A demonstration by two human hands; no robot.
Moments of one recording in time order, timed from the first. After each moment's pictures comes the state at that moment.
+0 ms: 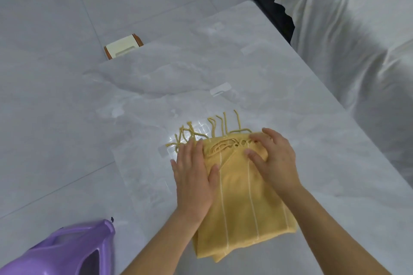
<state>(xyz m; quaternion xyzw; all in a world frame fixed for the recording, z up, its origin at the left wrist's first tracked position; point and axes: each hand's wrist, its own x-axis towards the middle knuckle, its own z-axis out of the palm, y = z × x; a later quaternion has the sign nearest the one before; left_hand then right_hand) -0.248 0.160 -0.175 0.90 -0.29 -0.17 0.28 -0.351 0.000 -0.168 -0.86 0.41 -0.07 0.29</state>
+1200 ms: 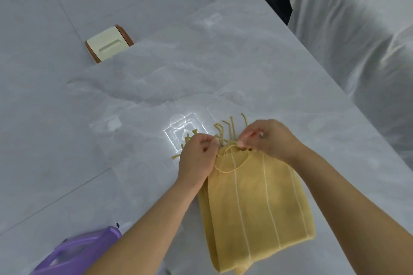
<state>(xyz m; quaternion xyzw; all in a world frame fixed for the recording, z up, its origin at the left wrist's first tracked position) -0.163 0.117 -0.173 0.79 -0.11 -0.41 0.45 -0.269 -0.039 -0.136 -0.79 0.38 0.13 0.46</state>
